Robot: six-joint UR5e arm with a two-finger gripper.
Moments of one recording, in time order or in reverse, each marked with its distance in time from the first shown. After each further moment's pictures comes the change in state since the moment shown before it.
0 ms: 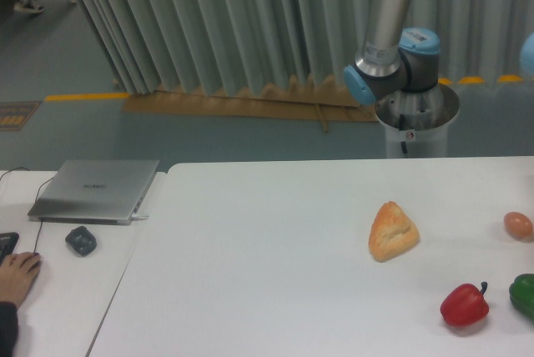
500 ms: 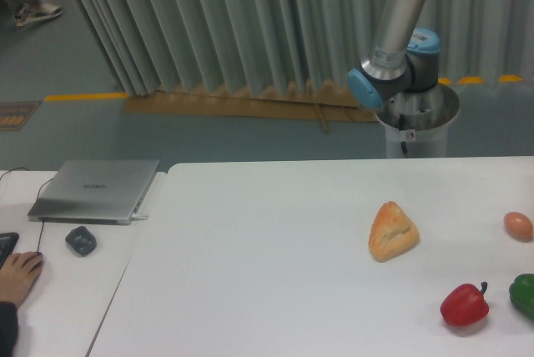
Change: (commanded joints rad) arm 0.170 -0.063 0.008 0.048 0.005 0.279
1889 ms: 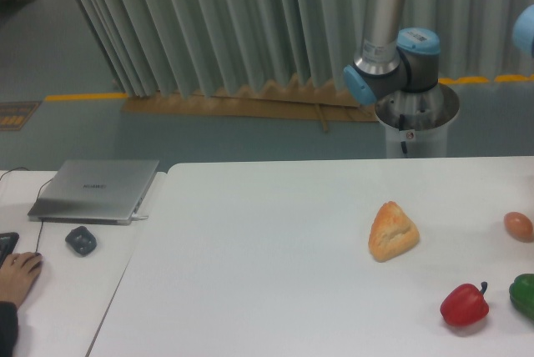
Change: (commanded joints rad) arm -0.025 0.065 0.000 -0.147 0.027 0.038
